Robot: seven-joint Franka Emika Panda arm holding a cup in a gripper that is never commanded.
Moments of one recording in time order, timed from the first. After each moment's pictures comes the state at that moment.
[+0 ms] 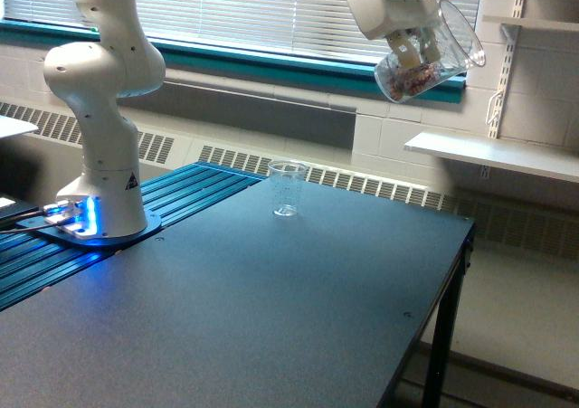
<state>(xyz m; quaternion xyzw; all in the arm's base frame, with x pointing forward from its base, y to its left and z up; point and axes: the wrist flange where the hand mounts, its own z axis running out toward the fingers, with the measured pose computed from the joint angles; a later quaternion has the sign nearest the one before) 0.588 -0.096 0.527 -0.86 0.43 -0.27 0.10</state>
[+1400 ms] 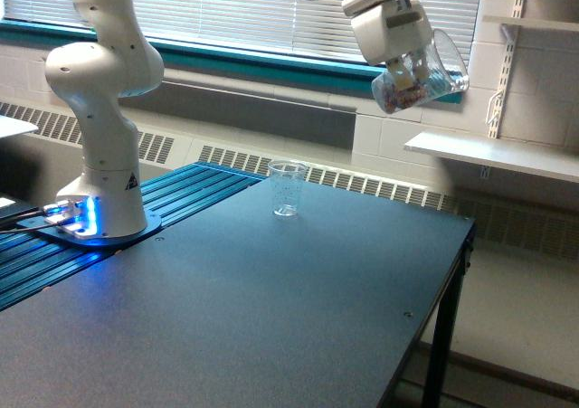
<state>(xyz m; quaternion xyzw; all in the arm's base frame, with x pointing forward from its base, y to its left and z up) 0.564 -0.003 0.497 -0.87 0.42 -0.21 0.13</state>
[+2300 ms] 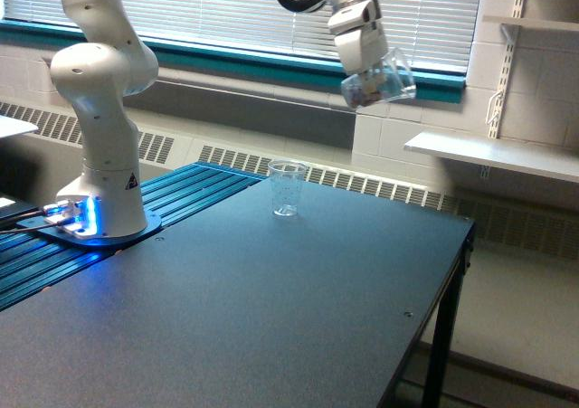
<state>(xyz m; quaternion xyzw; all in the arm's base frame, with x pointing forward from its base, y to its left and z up) 0.445 0.198 0.453 -0.92 0.34 -0.14 0.13</state>
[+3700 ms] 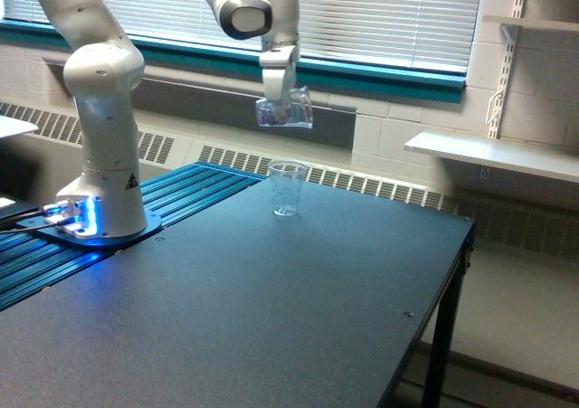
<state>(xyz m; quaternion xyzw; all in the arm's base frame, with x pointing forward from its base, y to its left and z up) 0.225 0.300 0.357 -0.97 0.23 -0.02 0.07</state>
